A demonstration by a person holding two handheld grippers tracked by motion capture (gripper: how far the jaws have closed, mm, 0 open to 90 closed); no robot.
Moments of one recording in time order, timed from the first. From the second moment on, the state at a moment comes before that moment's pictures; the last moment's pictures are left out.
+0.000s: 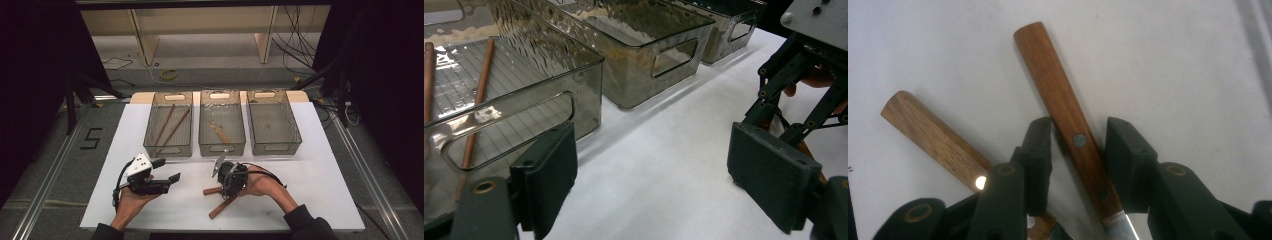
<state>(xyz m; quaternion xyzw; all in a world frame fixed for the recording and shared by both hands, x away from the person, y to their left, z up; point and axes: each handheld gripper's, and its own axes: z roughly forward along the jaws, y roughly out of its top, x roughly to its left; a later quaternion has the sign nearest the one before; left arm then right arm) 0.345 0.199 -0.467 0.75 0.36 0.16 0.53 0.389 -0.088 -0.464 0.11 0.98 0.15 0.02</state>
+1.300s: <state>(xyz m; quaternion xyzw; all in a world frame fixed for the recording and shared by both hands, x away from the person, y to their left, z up) 0.345 0.200 -0.467 0.75 0.36 0.17 0.53 0.396 -0.097 -0.455 0.18 0.97 0.17 0.03</state>
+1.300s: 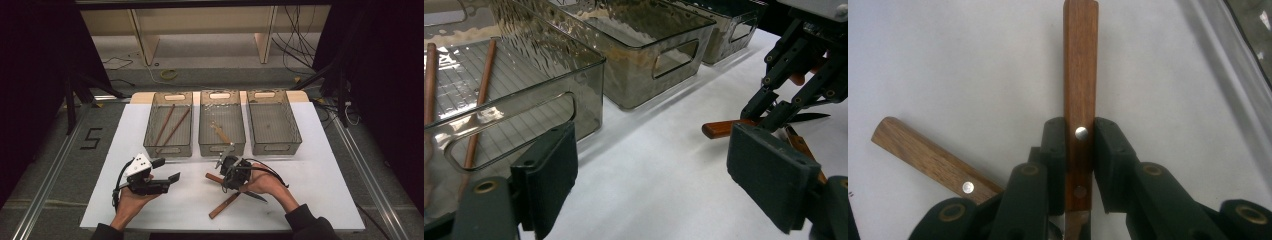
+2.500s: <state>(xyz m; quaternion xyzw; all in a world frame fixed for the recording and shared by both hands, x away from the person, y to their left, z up) 0.345 0.201 -0.467 0.75 0.36 0.16 0.53 0.423 -0.149 -0.380 0.28 0.91 0.30 0.06</state>
